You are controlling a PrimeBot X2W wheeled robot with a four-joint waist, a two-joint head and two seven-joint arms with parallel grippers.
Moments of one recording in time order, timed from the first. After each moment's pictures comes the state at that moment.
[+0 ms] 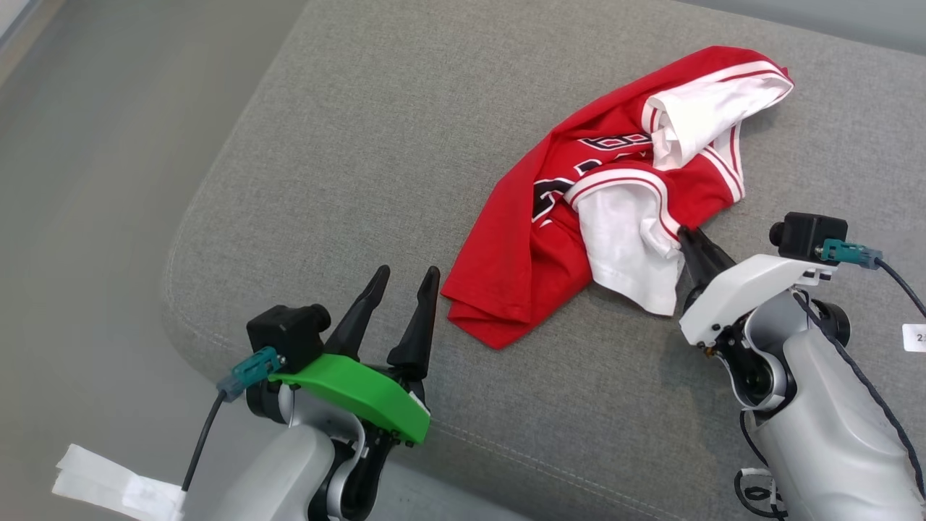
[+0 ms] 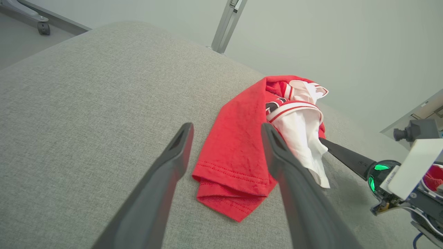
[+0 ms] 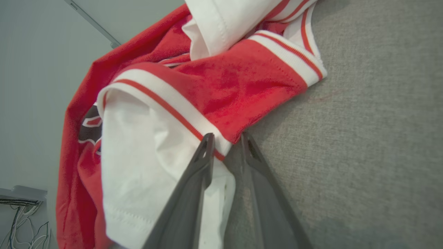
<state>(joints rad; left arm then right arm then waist) -0.30 0.14 -0.70 0.10 -0.87 0.12 -0.22 -0.33 -0.10 0.18 0.42 0.52 -0.01 0.11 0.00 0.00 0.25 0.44</state>
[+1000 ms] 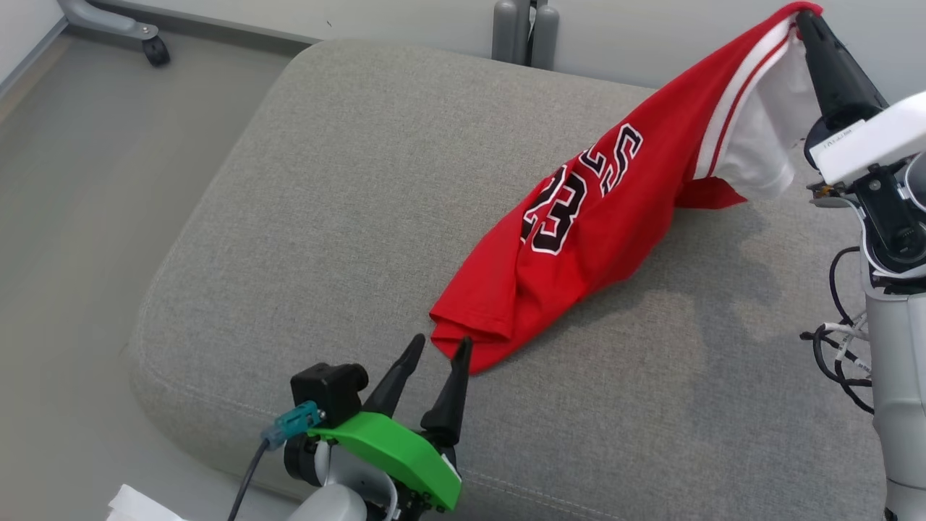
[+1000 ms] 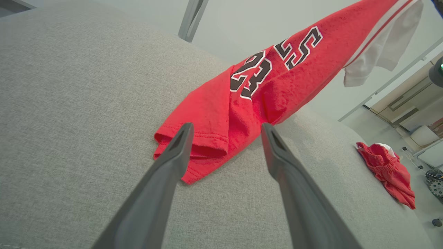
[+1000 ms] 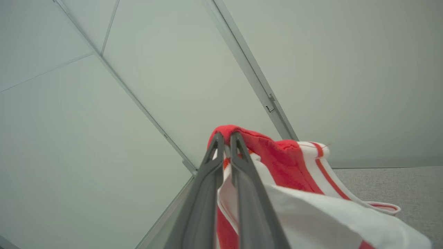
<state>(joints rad) -0.19 0.10 -0.72 0.10 -0.87 0.12 -0.20 -0.49 -0.17 -0.01 0.06 0.76 0.00 0.28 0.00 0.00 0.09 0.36</state>
